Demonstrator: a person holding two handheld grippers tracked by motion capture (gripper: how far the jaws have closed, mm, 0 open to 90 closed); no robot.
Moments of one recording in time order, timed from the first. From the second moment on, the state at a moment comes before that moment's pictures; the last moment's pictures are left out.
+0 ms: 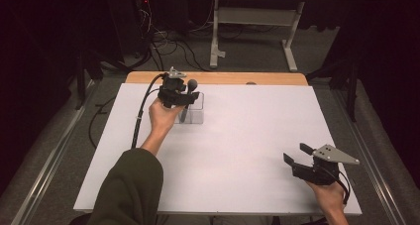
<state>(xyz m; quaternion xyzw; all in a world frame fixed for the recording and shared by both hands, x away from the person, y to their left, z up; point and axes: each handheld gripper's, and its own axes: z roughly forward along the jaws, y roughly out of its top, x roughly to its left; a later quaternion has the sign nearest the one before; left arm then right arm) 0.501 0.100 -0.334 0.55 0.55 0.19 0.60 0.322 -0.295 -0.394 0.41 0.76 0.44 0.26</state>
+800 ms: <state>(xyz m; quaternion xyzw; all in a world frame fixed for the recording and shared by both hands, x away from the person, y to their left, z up) 0.489 0.110 -0.318 0.54 0.54 0.20 0.62 0.322 -0.296 -0.394 0.41 0.75 0.44 0.27</state>
